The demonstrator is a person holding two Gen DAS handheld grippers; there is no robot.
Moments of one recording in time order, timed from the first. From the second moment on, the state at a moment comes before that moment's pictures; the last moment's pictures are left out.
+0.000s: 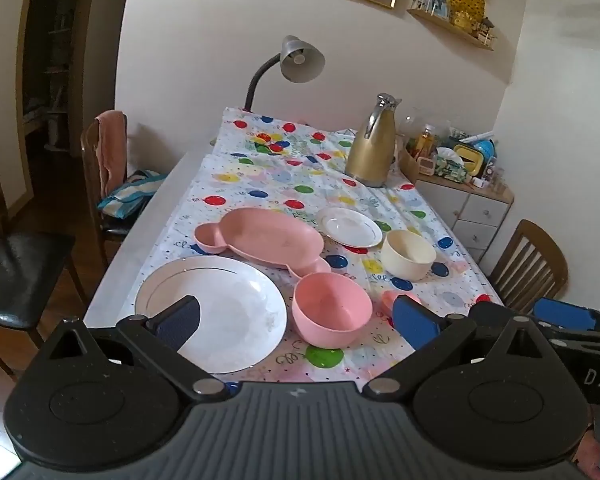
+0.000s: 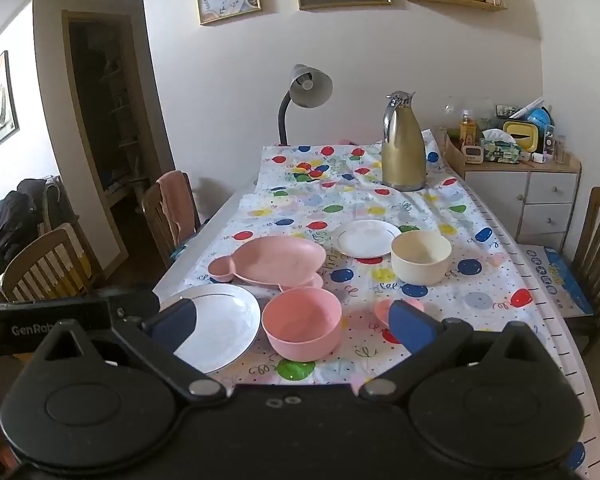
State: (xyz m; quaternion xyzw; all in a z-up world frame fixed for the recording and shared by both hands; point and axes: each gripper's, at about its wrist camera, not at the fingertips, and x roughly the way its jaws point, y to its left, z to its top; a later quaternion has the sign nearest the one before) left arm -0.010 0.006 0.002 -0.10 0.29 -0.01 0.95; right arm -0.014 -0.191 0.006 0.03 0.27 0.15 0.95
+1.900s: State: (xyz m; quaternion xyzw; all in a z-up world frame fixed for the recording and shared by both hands) left arm -0.022 0.001 0.006 -0.10 0.27 -0.03 0.96; right arm -0.027 -0.192 0.017 0.03 0.24 0.10 0.96
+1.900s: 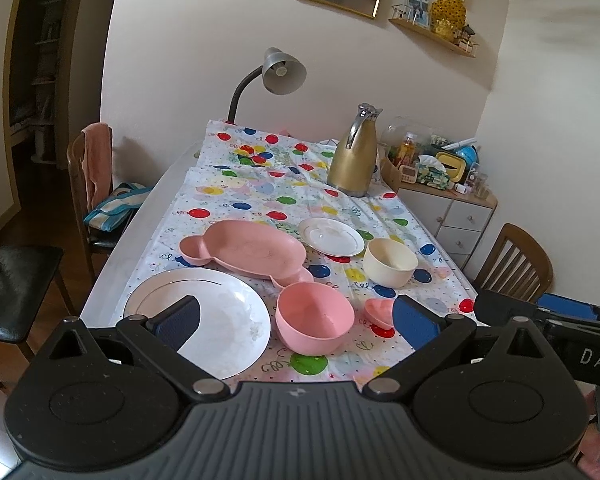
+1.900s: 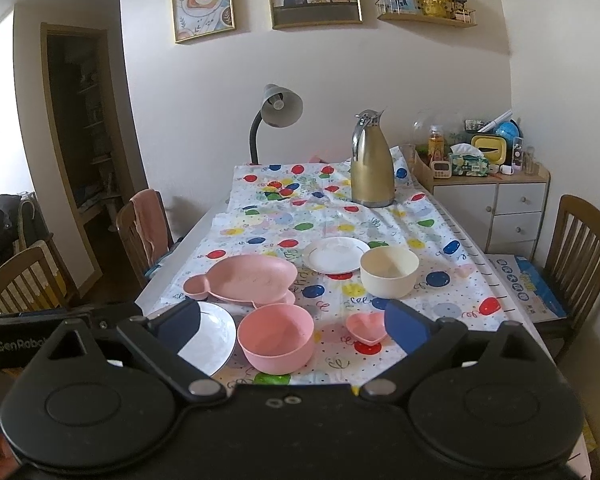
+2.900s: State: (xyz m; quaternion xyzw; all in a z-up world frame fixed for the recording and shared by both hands) left arm 0.053 0.036 -0.046 -0.16 0.37 0.09 0.91; right arm 0.080 -0.170 -0.028 -0.01 0.34 0.21 0.91
